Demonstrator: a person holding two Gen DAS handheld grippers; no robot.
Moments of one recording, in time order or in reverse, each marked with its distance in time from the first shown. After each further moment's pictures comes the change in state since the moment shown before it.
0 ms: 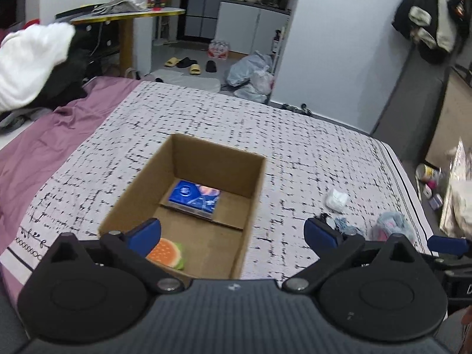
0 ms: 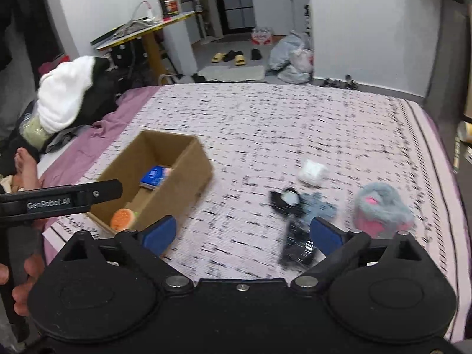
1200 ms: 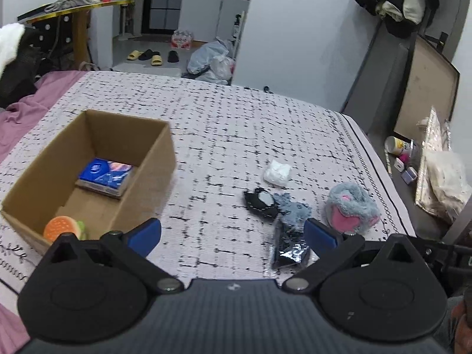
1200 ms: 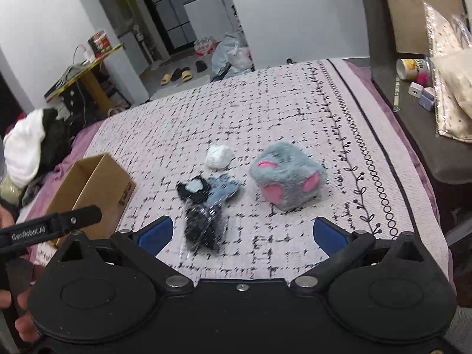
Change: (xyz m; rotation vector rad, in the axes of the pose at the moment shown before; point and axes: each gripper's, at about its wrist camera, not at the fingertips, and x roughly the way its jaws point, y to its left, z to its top) left arm 0.040 -0.094 -0.034 0.062 0.038 -0.104; right arm -0.005 -0.139 -0.055 0.268 -0.057 -0.046
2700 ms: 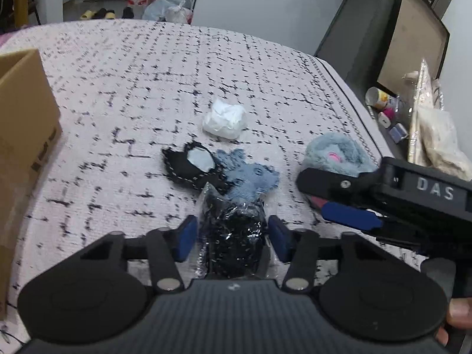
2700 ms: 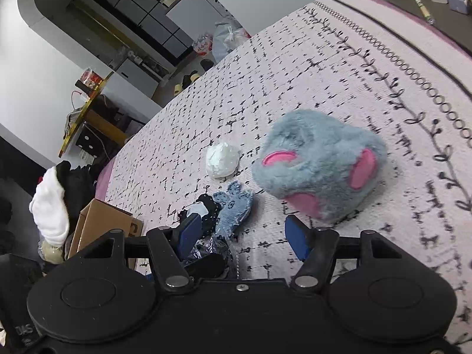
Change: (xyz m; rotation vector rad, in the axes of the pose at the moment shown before) left arm 0.131 -0.044 -0.020 0.042 0.176 -0.132; right arm 0.122 -0.038 0.004 0.300 0.066 0.234
